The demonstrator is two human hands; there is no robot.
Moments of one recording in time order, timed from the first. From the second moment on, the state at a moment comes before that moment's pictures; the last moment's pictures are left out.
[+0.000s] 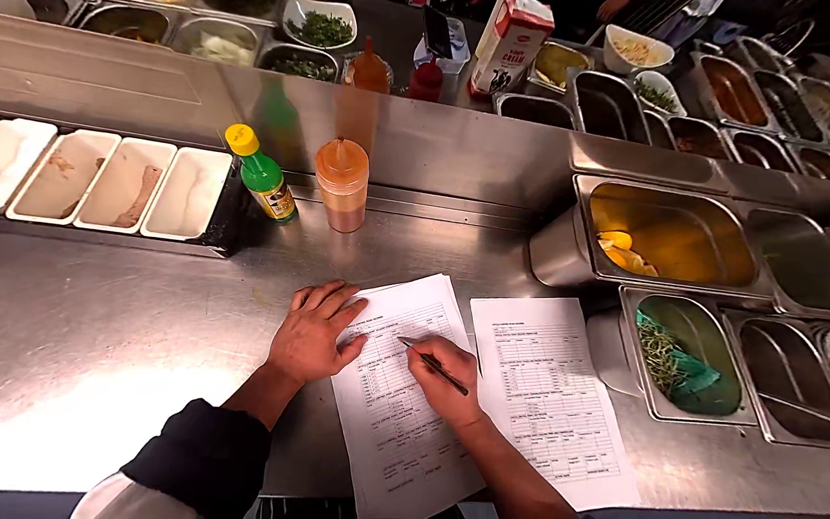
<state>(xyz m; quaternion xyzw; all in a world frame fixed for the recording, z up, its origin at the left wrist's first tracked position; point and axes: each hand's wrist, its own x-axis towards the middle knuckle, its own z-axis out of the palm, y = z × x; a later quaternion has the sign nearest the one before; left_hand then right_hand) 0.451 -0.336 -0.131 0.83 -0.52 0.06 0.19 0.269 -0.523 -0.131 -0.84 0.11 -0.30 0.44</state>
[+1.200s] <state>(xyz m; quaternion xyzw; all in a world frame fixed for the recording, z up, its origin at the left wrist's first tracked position) 0.452 -0.337 -0.133 0.83 -0.52 0.08 0.18 0.266 -0.528 -0.133 -0.84 0.15 -0.37 0.37</state>
